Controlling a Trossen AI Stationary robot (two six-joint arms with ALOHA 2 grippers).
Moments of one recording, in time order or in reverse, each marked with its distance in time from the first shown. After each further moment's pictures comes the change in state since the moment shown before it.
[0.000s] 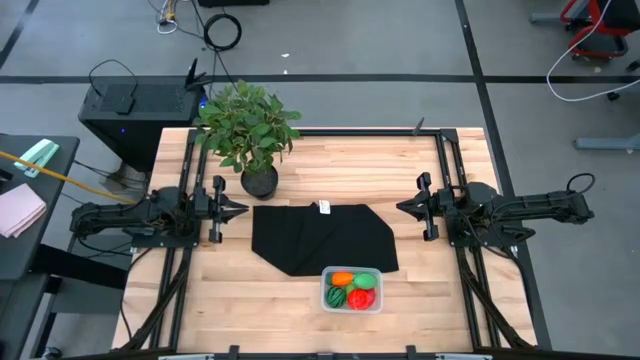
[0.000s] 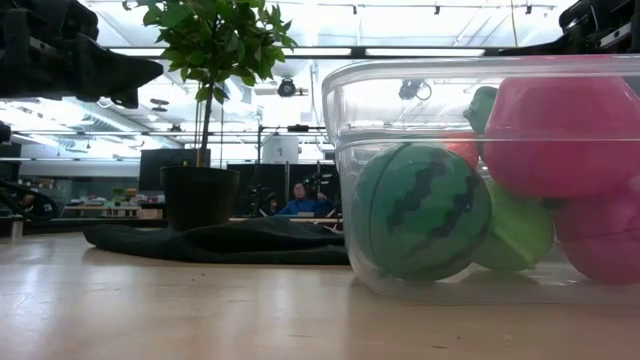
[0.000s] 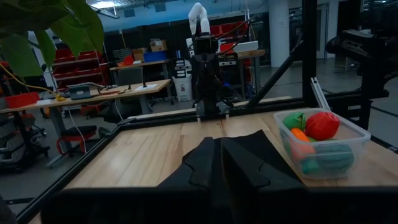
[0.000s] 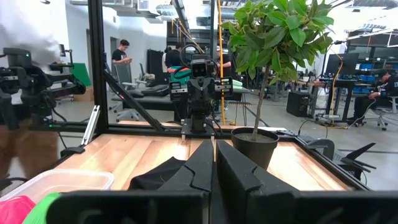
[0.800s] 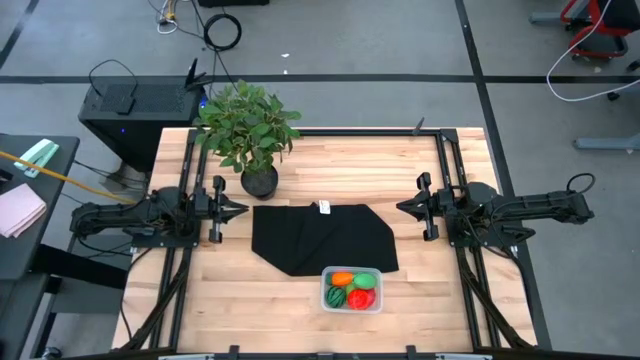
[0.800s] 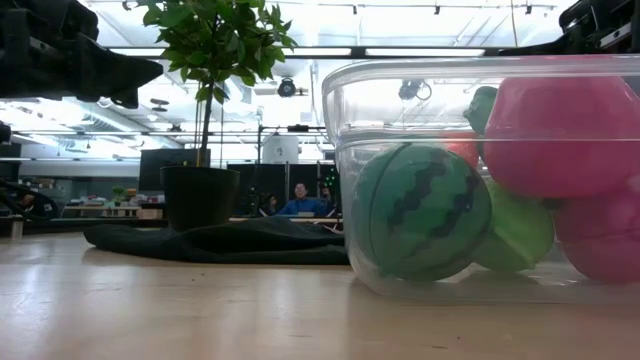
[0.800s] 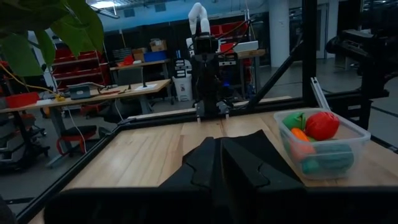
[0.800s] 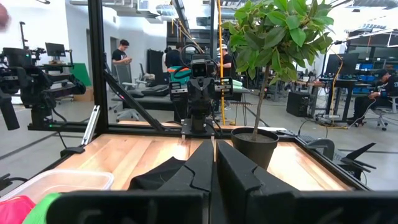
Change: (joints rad) left arm 0.000 0.000 0.000 0.000 0.000 0.000; right arm 0.000 0.000 0.000 0.000 0.000 0.000
